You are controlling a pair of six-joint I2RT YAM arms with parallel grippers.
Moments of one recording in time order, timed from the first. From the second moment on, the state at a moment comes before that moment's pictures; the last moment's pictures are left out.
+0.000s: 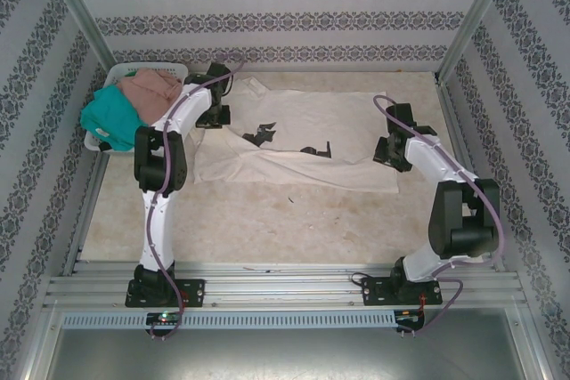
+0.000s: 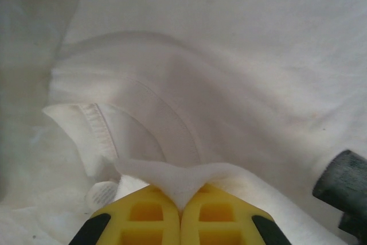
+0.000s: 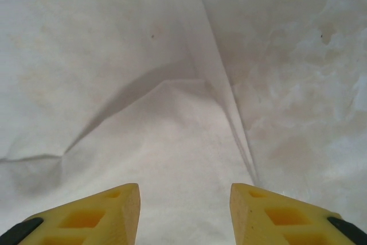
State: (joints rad) left arm -0.18 2.30 2.06 -1.10 -0.17 -0.30; right arm 0.04 1.57 1.06 -0.69 0.11 0.44
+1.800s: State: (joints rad) left arm -0.09 1.55 0.82 -0.47 0.00 -0.54; right arm 0.07 1.74 1.06 -0.63 0.06 0.44
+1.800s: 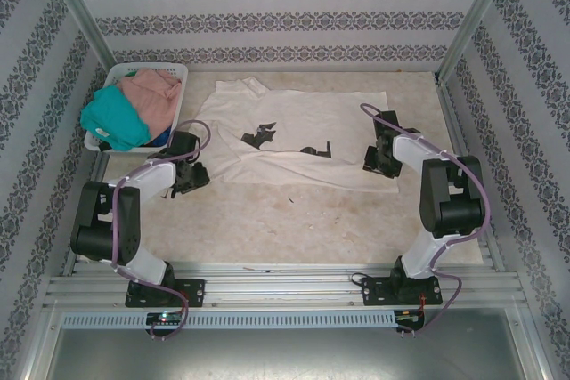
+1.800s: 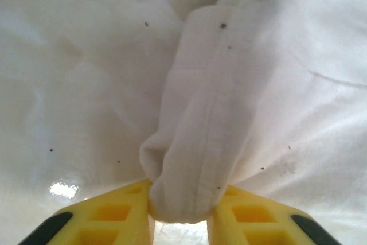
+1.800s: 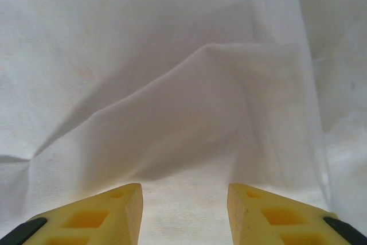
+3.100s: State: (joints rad) left arm -0.07 1.36 1.00 -0.76 -0.07 -0.48; right arm 0.10 1.80 1.12 -0.64 0.06 0.44
